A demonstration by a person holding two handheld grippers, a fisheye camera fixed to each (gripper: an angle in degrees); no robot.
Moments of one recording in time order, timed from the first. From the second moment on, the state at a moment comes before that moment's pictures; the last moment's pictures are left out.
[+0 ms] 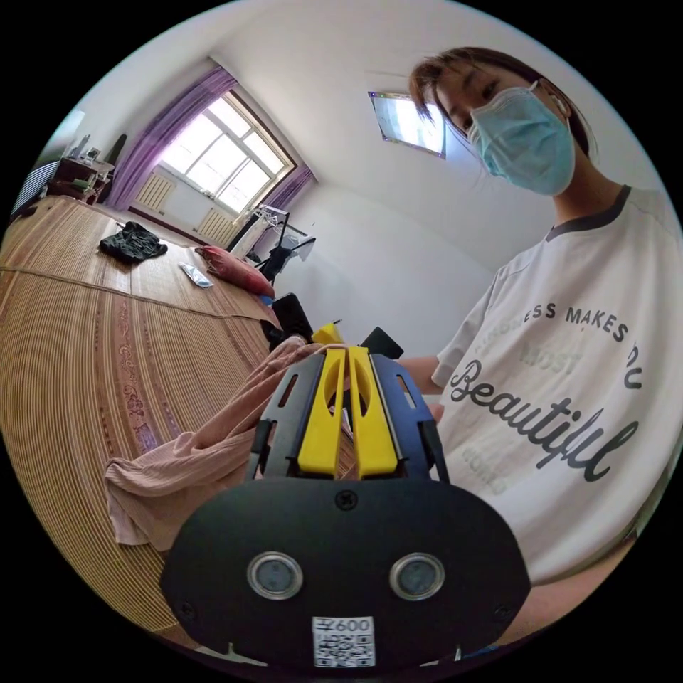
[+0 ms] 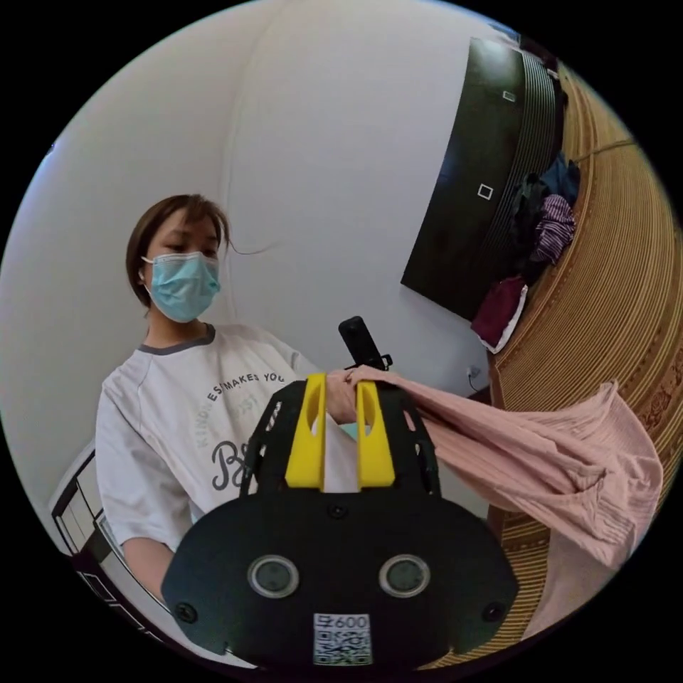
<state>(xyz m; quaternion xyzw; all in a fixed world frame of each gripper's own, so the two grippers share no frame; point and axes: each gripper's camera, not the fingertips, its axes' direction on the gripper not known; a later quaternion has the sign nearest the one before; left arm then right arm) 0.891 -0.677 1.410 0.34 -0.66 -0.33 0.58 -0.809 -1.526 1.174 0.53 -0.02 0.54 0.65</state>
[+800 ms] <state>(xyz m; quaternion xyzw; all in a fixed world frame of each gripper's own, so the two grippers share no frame) 0.892 -0.613 1.455 0.34 -0.67 -0.36 0.55 -0.800 -1.563 1.219 0.47 -0.02 0.60 0.65</state>
